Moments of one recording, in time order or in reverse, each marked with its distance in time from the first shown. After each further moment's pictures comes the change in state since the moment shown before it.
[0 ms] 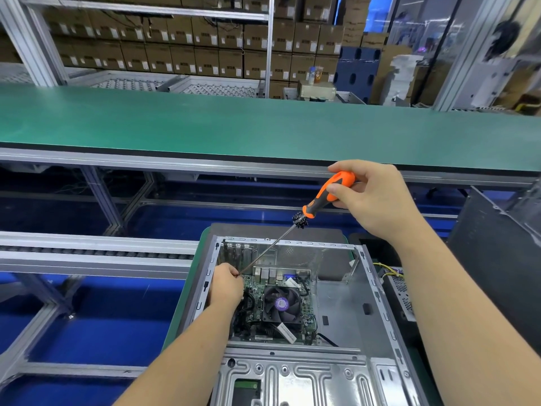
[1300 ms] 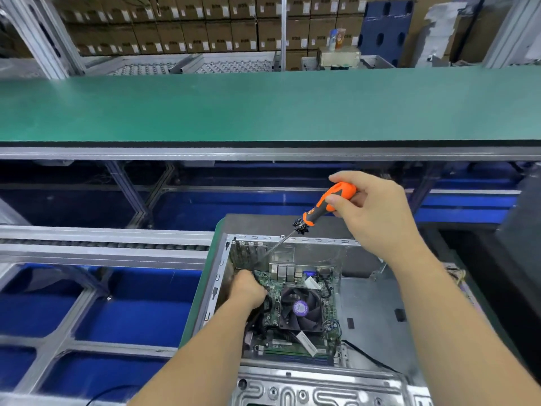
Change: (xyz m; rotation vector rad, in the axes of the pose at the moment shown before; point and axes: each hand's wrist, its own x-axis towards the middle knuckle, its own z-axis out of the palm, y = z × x) left_hand 0.017 0.000 0.014 0.365 -0.214 -0.106; right_hand 0.006 0.046 0.054 0.086 -0.002 0.061
